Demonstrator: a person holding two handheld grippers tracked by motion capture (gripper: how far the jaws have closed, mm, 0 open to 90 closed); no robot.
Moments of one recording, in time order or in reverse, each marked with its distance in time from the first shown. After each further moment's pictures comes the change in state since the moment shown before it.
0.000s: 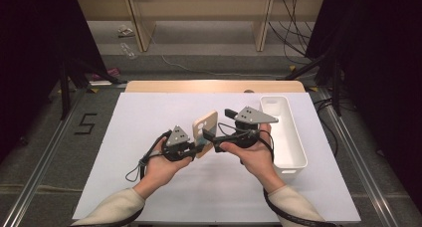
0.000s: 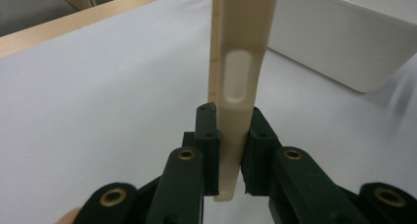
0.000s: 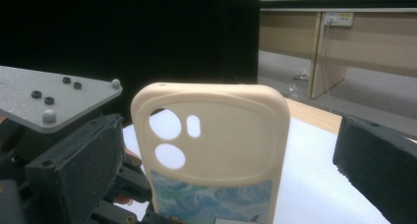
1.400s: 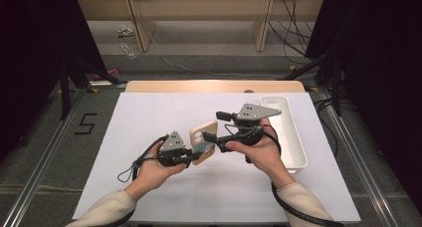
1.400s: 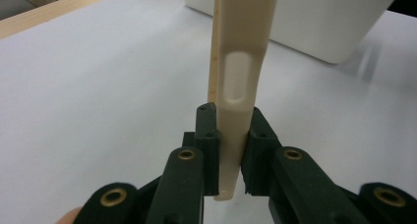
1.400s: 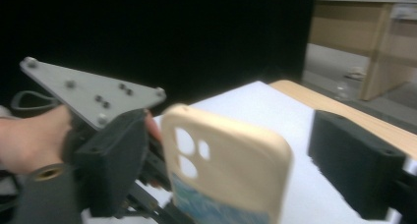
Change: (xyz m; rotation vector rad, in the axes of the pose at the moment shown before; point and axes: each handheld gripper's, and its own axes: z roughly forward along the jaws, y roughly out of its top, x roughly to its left) left arm 0.007 -0.015 -0.009 0.026 -0.108 0.065; right arm -0.005 0.015 -0.009 0.058 0.202 -0.046
